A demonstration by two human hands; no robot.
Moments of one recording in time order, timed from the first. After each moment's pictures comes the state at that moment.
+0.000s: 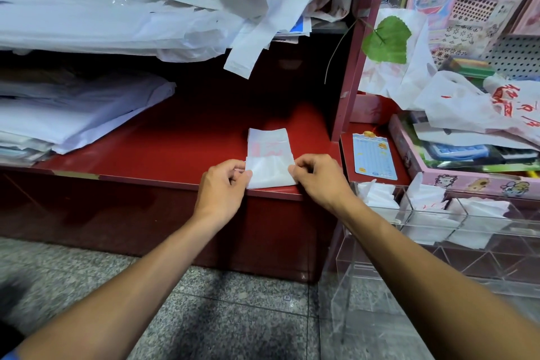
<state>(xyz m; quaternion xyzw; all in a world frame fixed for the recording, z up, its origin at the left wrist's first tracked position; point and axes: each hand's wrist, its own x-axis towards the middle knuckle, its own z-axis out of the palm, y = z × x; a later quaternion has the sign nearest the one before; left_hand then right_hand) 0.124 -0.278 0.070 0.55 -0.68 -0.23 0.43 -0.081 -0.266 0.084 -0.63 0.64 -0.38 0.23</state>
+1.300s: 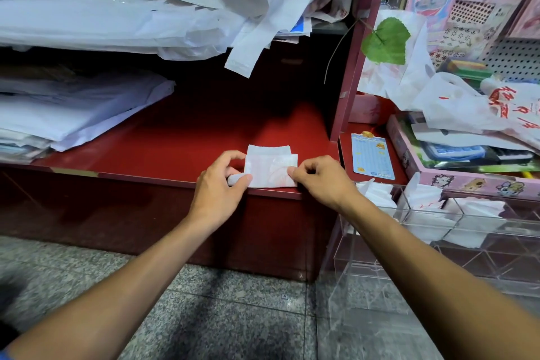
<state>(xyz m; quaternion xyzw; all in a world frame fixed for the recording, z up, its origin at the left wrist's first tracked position) 0.129 -0.271 0.071 0.53 -0.69 -0.24 0.43 -0.087 -0.256 0.094 -0.64 0.65 -0.32 0.25</state>
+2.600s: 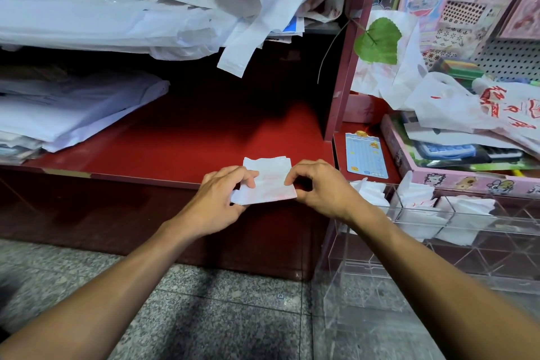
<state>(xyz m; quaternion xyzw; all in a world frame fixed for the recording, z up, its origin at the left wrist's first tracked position) 0.142 -0.275 0.060 0.43 -0.85 -0.17 0.25 -0.106 -0.248 0.084 -0.78 0.56 -0.25 0.14</state>
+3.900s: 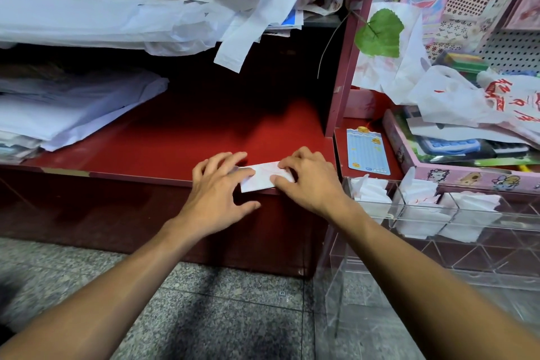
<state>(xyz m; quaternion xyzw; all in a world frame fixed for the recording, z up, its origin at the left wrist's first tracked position) 0.133 -0.272 0.062 0.49 -0.84 -0.02 0.22 -0.079 -0.258 0.082 -0.73 0.65 -0.20 0.07</state>
